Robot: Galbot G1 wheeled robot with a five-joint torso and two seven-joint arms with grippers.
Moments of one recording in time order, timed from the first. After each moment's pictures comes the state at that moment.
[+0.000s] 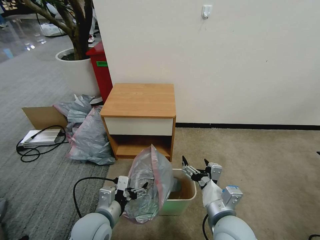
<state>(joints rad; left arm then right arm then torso) 1.58 -1.23 -0.36 -2.13 -0.42 0.63 -0.08 -1.49 1.07 0.05 2.22 0.61 -0.07 0.58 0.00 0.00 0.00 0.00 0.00</state>
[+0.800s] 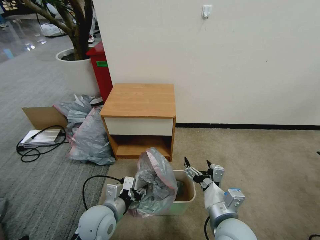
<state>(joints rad) 1.52 -1.24 -0.34 -2.07 -0.46 0.73 -0.06 -1.51 1.07 0.06 2.22 0.58 -0.05 0.57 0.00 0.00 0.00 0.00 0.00</state>
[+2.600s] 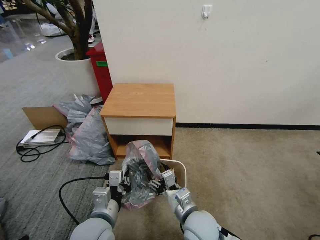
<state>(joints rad) 1.66 -1.31 -0.37 -2.27 -0.29 0.52 -0.25 -1.26 1.14 -0.22 1.98 0.25 -0.25 0.30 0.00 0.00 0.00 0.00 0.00</state>
